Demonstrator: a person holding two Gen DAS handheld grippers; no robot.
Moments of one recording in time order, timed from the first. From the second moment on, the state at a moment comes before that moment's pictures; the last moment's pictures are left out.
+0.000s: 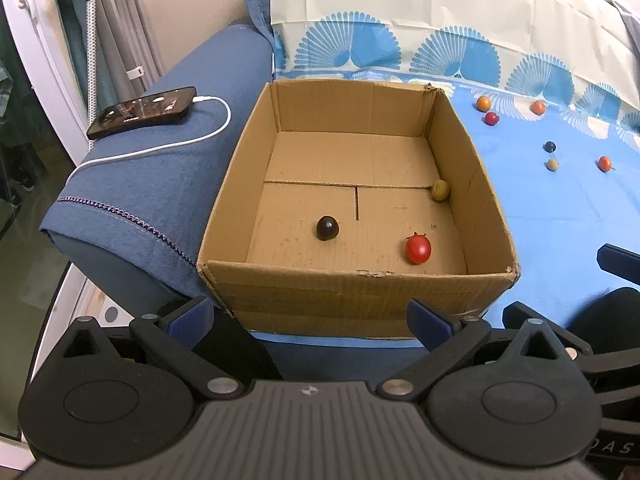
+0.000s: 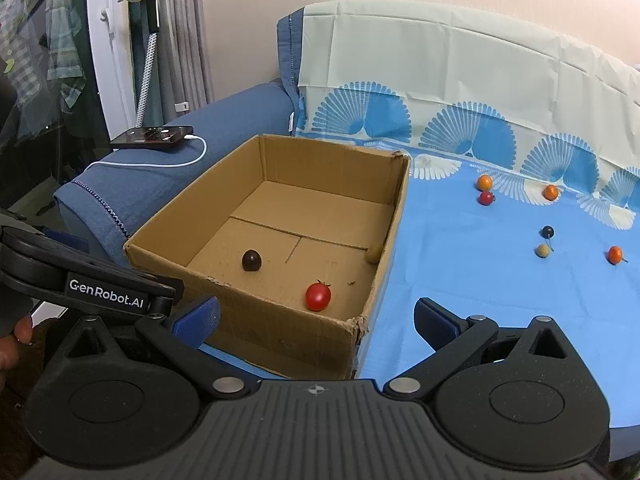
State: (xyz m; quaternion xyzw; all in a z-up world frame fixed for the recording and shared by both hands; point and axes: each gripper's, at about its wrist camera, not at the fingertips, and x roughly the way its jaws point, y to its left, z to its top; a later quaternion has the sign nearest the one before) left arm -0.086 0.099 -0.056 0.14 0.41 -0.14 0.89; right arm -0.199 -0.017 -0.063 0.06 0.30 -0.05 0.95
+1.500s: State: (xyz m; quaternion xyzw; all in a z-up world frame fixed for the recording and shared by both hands) left arm 0.057 -0.261 -0.058 0.21 0.40 -0.29 0.84; right arm -0.189 -0.333 -0.132 0.19 0.24 -0.33 0.90
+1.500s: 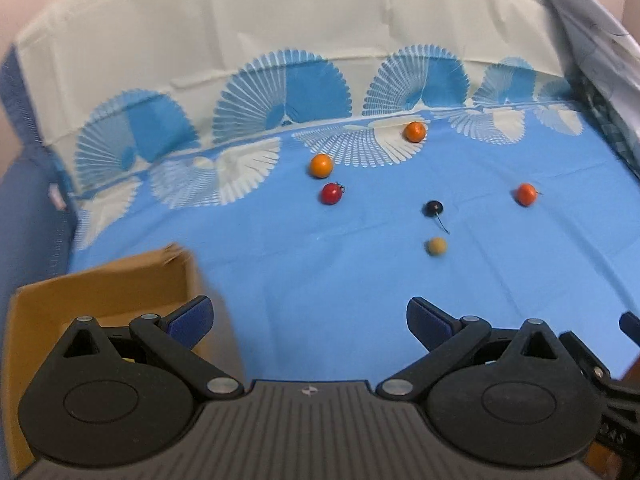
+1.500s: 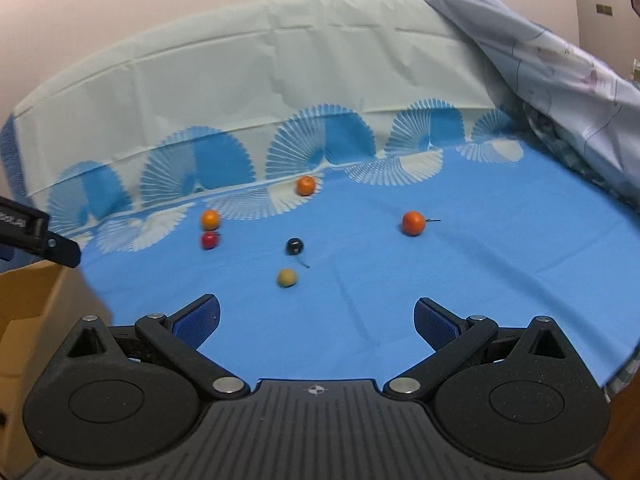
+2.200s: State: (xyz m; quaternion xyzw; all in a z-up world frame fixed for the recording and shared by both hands) left arm 0.271 -0.420 -0.235 0.17 0.53 -0.24 0.80; right arm 0.054 -0.496 -0.269 0.13 0.35 -0.26 0.89
